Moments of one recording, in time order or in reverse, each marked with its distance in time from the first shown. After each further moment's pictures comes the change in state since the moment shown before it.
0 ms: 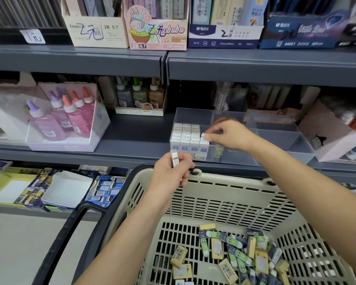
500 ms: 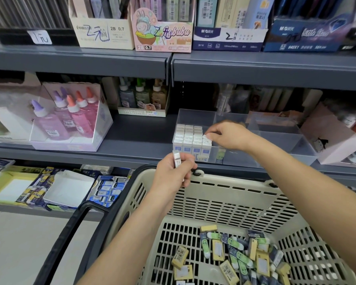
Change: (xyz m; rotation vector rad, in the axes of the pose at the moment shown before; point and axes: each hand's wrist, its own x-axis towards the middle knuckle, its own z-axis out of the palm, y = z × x) left_hand -0.001 0.002 -0.001 -0.030 -0.007 -0.013; right_hand 0.007 -0.007 0.000 -0.183 -0.099 0.019
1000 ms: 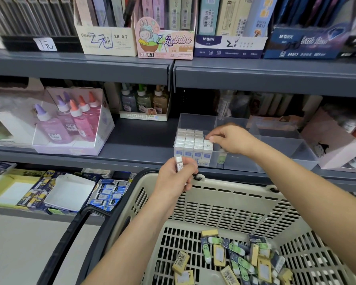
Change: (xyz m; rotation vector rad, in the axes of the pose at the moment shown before) left_hand -0.002 0.003 0.002 0.008 -0.022 -0.015; right_hand -0.002 0.003 -0.001 0.153 0.050 -0.031
